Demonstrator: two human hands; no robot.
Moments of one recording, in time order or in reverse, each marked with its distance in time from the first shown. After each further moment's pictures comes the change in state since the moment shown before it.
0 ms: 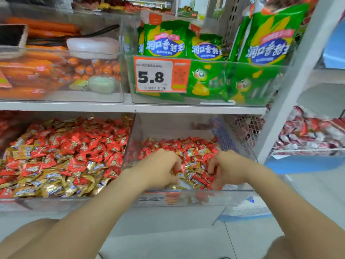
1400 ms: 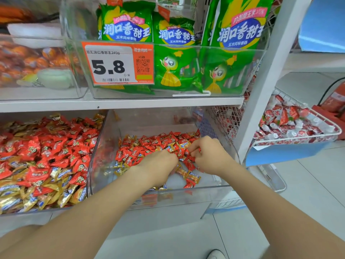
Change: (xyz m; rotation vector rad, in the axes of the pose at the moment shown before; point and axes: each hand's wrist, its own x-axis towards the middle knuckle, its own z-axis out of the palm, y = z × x) left_hand 0.060 0.024 0.043 0.222 -0.110 0.095; right_hand 0.019 0.000 0.018 0.358 0.406 0.091
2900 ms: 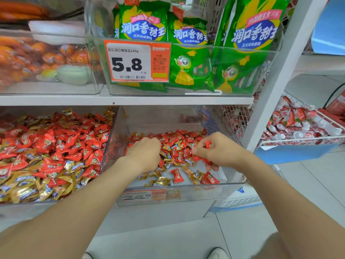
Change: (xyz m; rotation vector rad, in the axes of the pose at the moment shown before) left_hand -0.030 -0.034 -0.023 -0.185 0.117 -0.365; right_hand -0.013 -0.014 -0.027 0.341 -0.218 0.032
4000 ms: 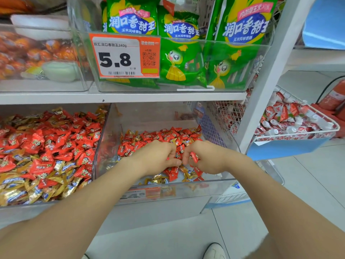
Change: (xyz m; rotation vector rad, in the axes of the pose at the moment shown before) left_hand 0.008 0.022 0.015 -0.123 -0.108 0.290; right_hand 0.009 0.003 0.012 -0.607 -0.212 -0.156
